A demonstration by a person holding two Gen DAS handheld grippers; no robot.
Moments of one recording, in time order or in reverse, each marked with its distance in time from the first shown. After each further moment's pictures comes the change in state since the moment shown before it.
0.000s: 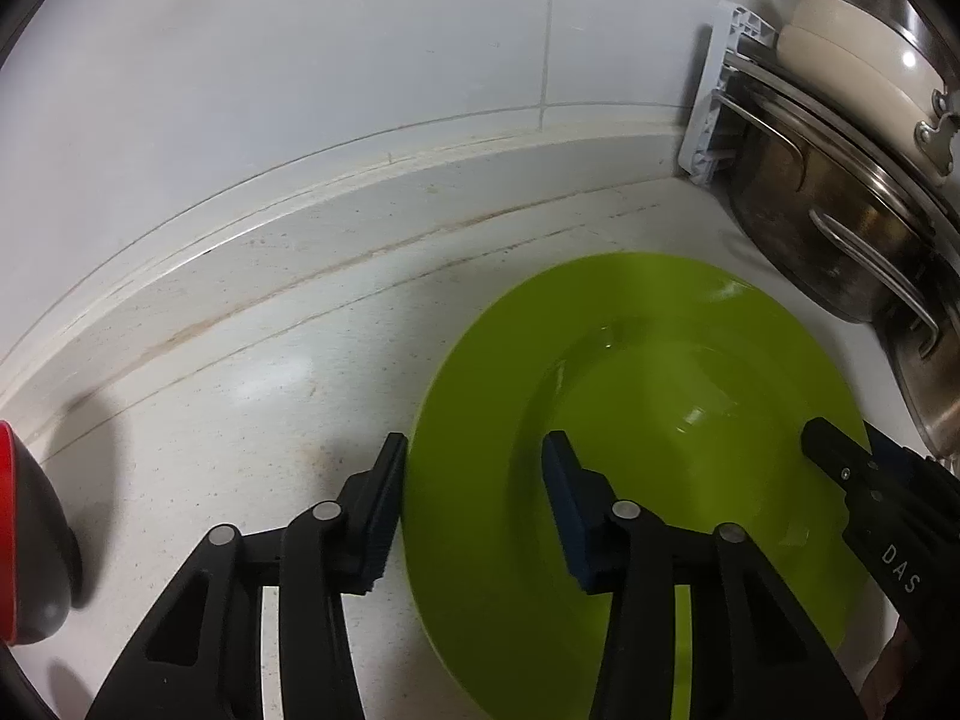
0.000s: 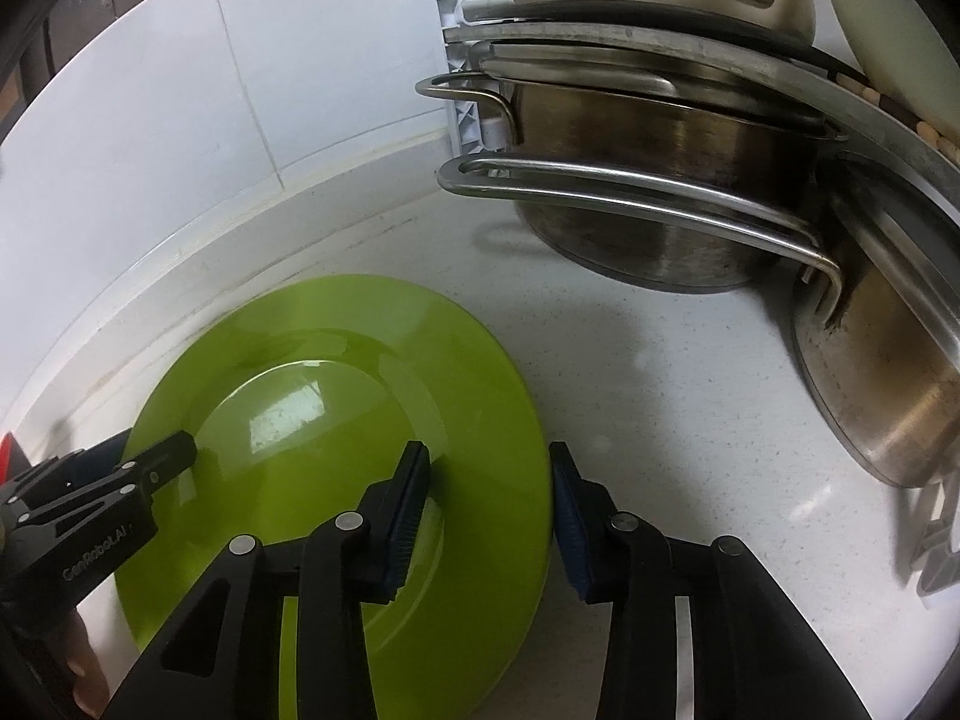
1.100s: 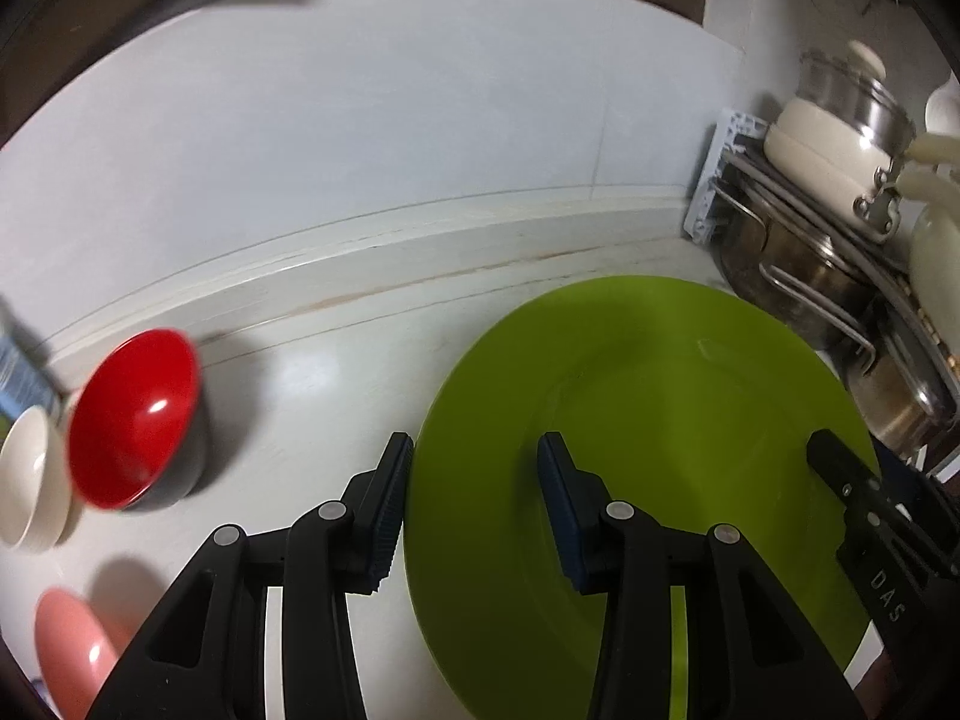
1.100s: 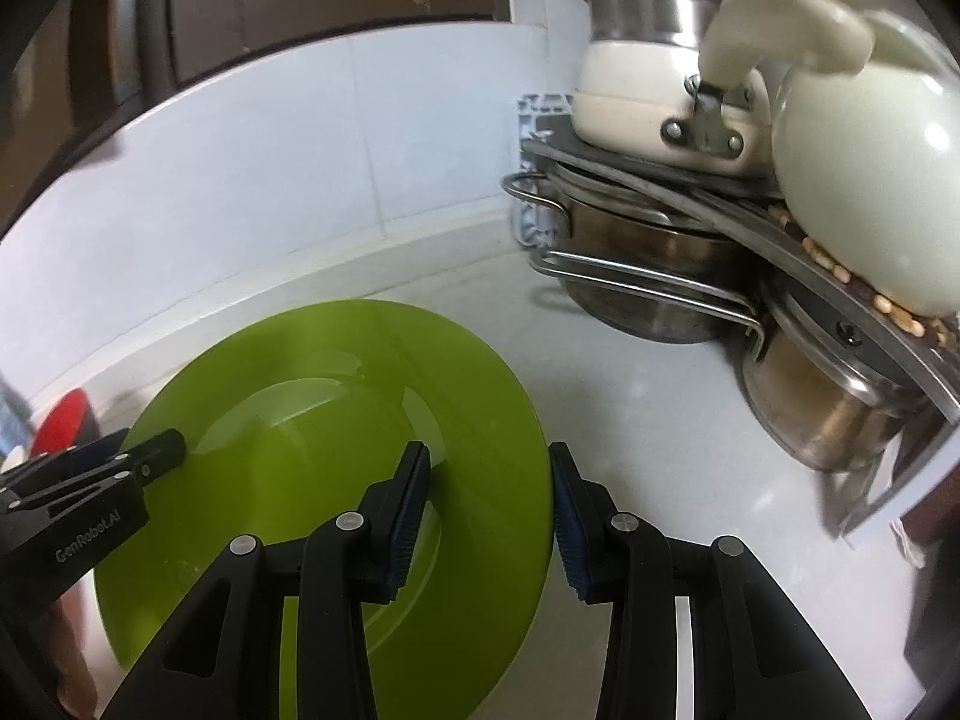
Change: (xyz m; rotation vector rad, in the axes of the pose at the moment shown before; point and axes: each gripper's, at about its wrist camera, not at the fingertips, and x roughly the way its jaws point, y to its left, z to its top) left arm -0.112 0.039 -0.047 -0.125 -0.109 0.062; right arm -0.107 0.040 -0.035 -0.095 -0.145 0.010
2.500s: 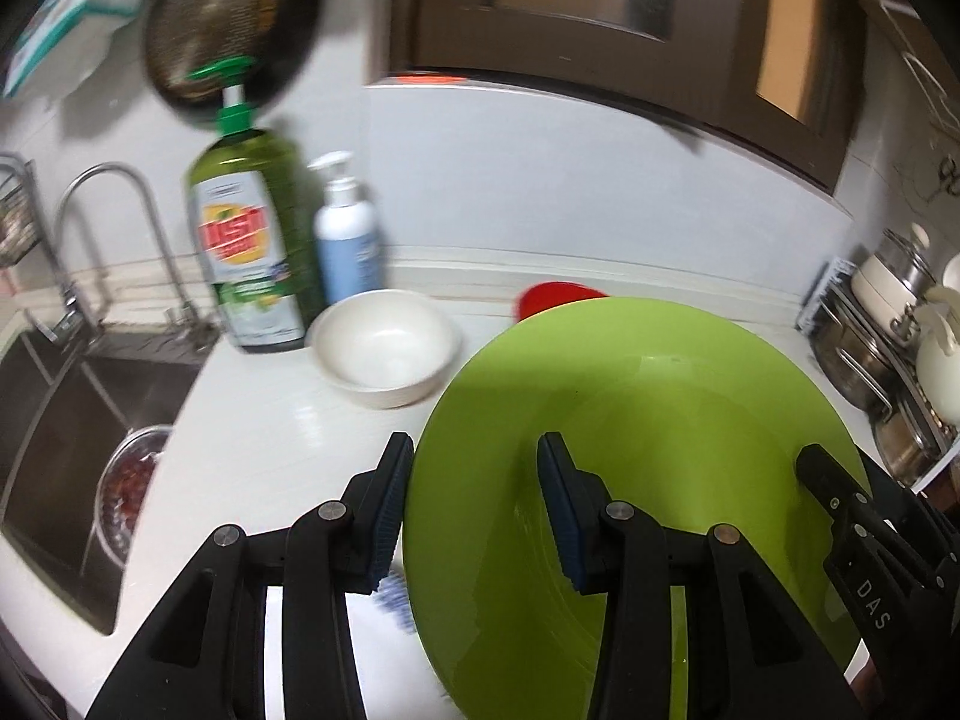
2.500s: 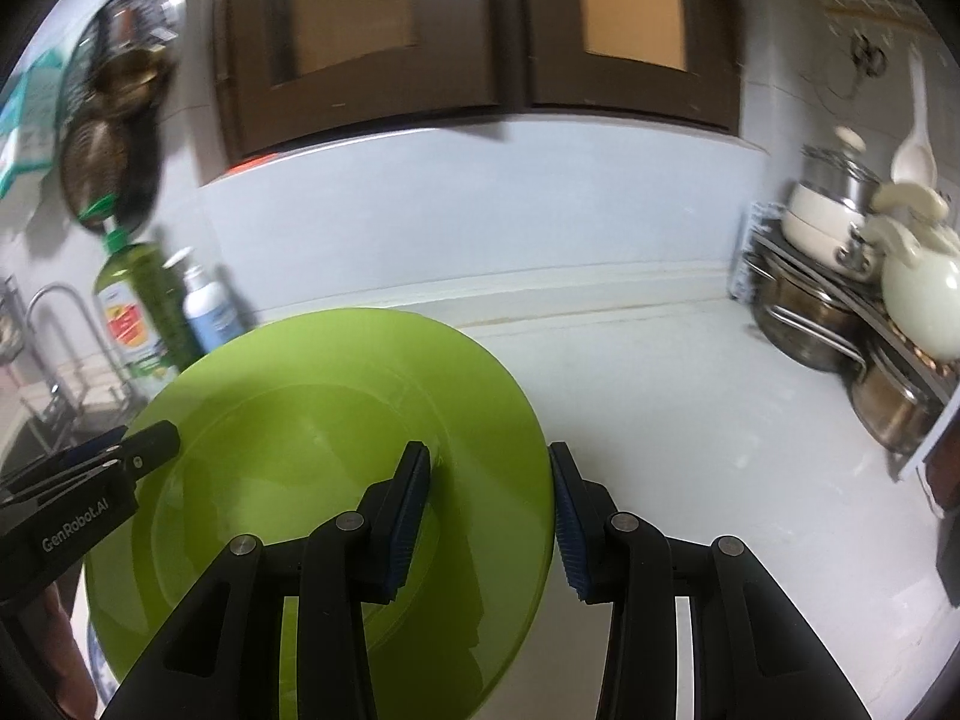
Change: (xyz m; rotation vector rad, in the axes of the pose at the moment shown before) left arm -0.208 0.234 -0.122 -0.271 -0.126 0.178; right arm -0.176 0.216 -0.084 -0.204 -0.076 0.226
